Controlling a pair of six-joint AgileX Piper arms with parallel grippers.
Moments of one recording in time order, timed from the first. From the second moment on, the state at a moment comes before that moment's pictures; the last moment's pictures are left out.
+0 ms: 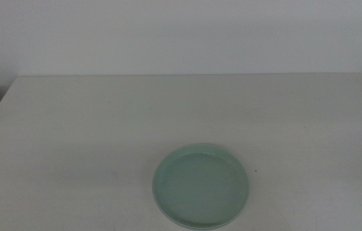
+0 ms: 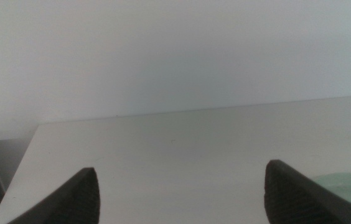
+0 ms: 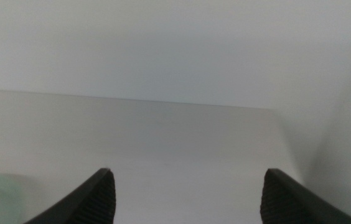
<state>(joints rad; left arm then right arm) -0.14 0.16 -0.31 -0.07 0.33 0.04 0.24 0.26 -0.37 -0.48 0.43 0.46</state>
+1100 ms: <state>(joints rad) -0.14 0.12 -0.13 -0.07 0.23 0.04 -0.03 -0.01 0.03 -0.17 0.31 0.20</state>
